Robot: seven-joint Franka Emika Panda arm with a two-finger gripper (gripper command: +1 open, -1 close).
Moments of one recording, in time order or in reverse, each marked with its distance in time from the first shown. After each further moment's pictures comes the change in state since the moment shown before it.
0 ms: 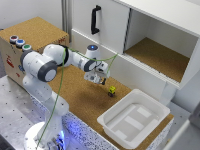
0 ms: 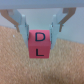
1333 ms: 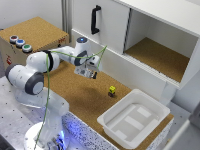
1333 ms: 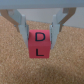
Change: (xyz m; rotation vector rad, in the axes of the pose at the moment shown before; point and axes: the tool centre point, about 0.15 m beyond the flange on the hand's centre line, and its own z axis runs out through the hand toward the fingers) arm -0.035 -0.036 0.032 0.043 -0.065 0.053
